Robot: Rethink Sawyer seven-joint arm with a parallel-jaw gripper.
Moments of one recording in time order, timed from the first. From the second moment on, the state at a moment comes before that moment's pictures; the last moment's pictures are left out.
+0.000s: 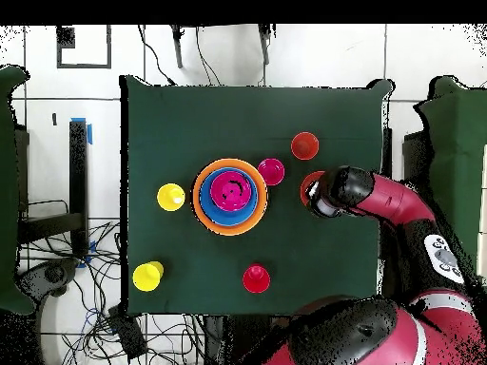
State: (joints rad) arm -0.62 -0.38 0.10 1.38 -0.24 0.78 2.02
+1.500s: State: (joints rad) arm -0.65 -0.43 0.10 1.42 -0.24 0.78 2.02
